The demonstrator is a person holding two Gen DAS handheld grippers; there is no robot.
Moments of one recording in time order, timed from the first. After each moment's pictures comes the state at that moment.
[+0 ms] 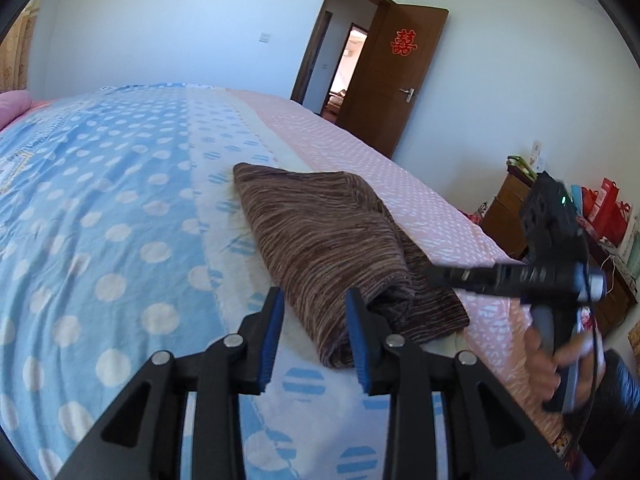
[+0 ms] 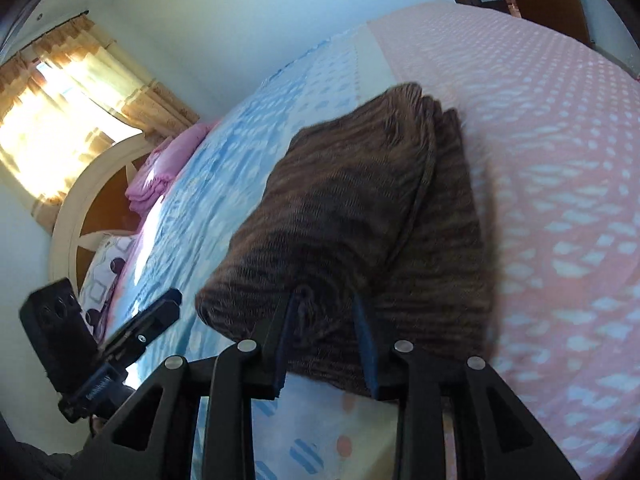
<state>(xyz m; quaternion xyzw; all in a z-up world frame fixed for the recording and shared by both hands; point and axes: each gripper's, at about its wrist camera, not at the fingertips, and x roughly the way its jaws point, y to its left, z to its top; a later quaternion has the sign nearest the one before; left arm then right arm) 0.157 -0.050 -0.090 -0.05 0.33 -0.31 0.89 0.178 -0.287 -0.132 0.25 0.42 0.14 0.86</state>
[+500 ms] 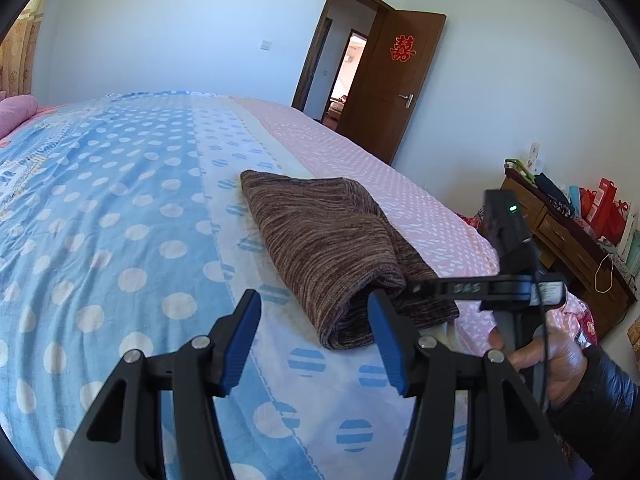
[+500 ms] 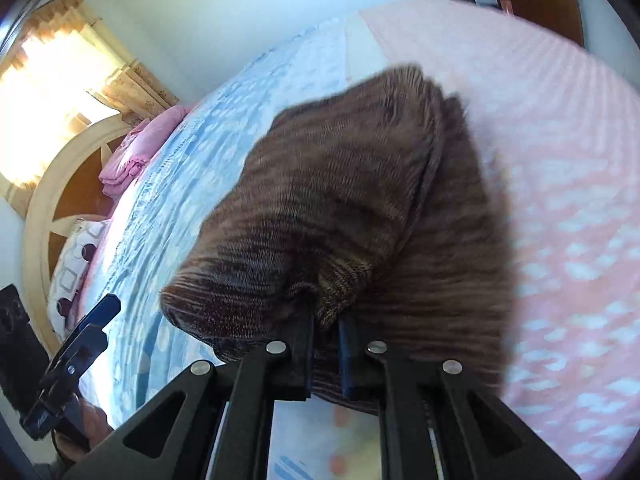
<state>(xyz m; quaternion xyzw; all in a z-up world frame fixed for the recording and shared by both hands) 0.146 -0.032 -0.084 -0.05 0.32 -0.31 0.89 0.193 -0.279 -0.129 0.20 0.44 0.11 0.87</state>
